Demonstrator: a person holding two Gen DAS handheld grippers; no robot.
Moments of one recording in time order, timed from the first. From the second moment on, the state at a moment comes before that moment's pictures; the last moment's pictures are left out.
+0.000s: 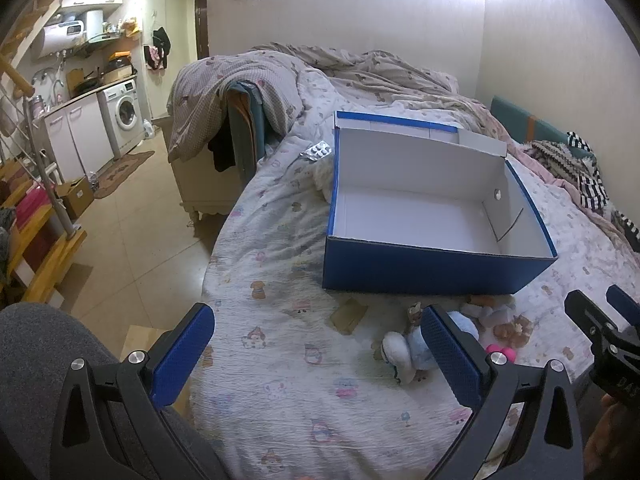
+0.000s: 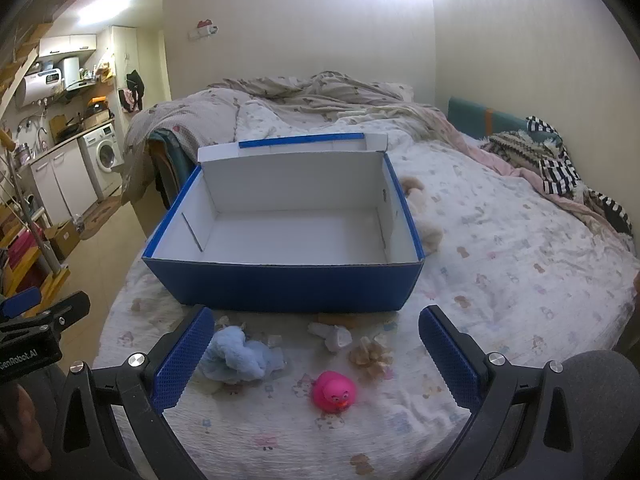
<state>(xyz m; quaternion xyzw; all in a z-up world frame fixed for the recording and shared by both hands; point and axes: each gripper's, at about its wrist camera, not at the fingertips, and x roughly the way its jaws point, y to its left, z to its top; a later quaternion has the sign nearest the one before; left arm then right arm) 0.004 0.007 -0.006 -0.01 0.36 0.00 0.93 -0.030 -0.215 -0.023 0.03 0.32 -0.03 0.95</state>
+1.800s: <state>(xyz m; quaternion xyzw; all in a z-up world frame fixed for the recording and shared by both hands) 0.006 0.012 -0.007 -0.02 0.36 0.01 0.93 -0.030 -0.215 -0.024 0.03 0.31 -0.03 0.95</state>
